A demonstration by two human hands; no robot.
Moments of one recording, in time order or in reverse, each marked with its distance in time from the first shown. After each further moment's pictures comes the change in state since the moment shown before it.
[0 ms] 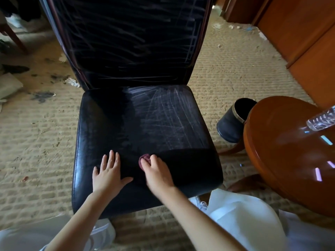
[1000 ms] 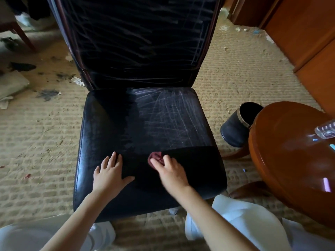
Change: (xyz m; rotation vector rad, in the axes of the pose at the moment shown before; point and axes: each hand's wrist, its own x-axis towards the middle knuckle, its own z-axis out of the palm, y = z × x) left_hand 0.005 -0.005 -0.006 -0.072 0.052 0.009; right_hand 0.004 0.042 -0.002 -0.092 0.062 -0.109
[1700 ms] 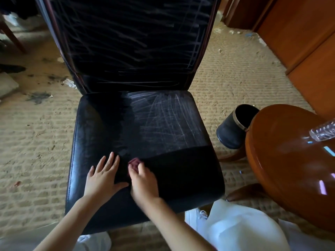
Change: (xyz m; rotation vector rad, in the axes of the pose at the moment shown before) left_hand 0.018 -0.012 0.000 0.040 -0.004 0.093; right_hand 0.025 -0.068 0.019 0.149 -0.008 0.098
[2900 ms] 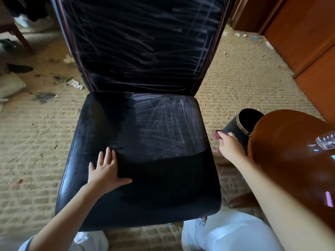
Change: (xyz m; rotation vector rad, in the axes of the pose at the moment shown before) left_hand 0.027 0.017 -0.016 0.051 -0.188 -0.111; right_hand 0.040 0.248 -0.139 -0.095 0.078 0.456
